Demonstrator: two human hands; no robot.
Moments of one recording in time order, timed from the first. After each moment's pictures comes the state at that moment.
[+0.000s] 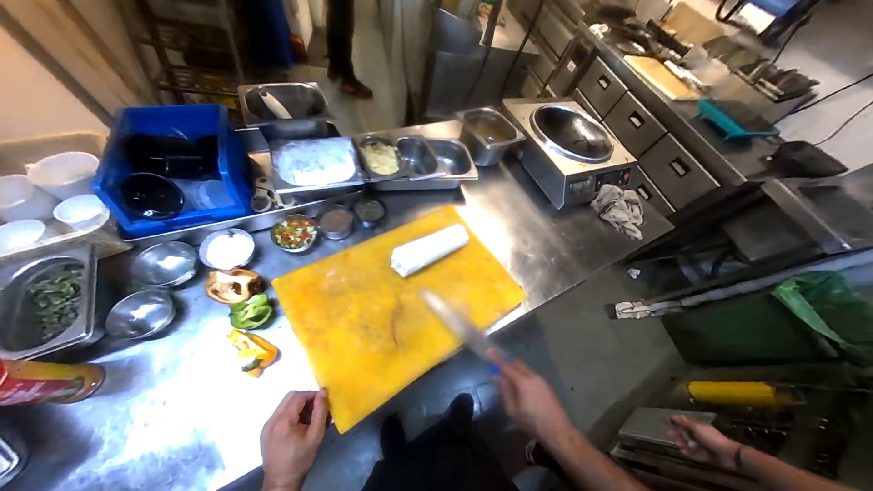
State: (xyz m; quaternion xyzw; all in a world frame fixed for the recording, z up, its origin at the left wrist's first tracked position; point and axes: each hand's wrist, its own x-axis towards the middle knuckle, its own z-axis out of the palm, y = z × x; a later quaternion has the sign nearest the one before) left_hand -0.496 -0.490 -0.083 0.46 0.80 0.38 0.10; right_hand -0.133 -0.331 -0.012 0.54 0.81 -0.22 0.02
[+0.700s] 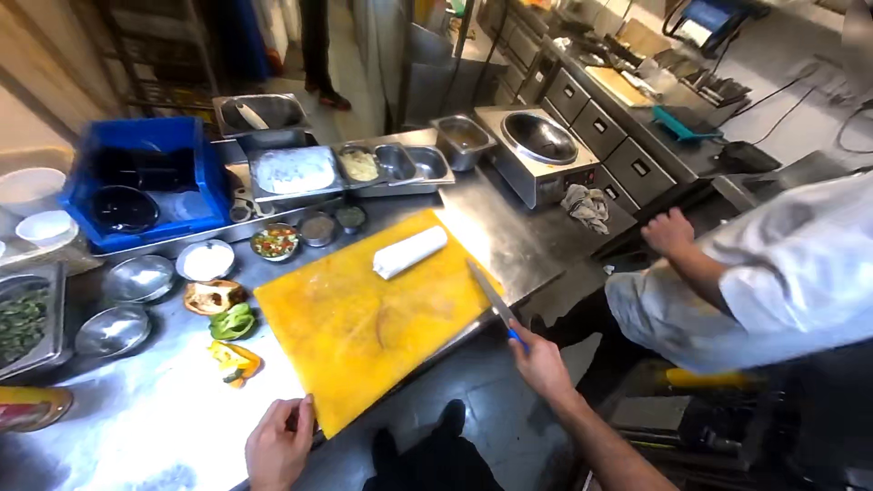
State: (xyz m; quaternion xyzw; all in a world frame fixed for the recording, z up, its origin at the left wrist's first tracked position) left_hand -0.499 -0.494 -0.091 0.48 0.79 0.38 0.10; right_hand -0.106 -0.293 0.003 0.66 0.72 -0.20 -0.04
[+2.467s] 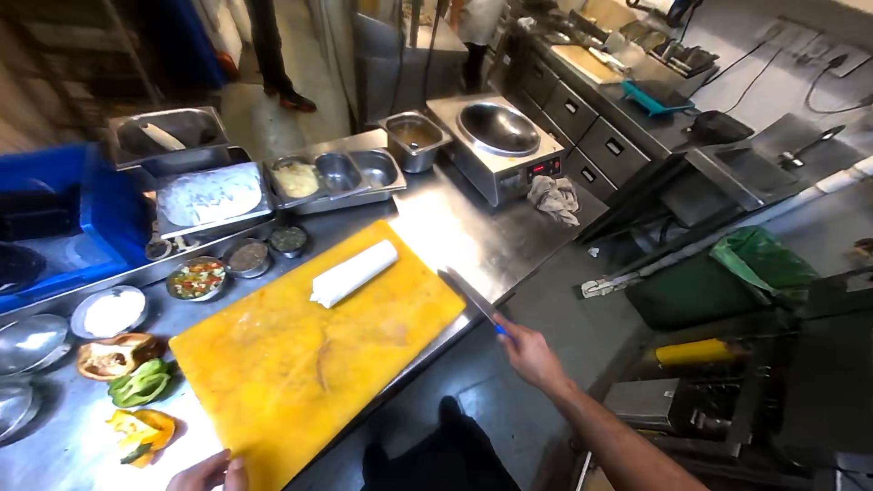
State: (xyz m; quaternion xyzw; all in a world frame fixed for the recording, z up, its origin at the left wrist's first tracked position) left_hand -0.473 -0.472 -0.047 0.50 0.77 0.41 0.03; right_hand -0.021 -0.219 -0.016 0.61 0.76 -0.23 -0.07
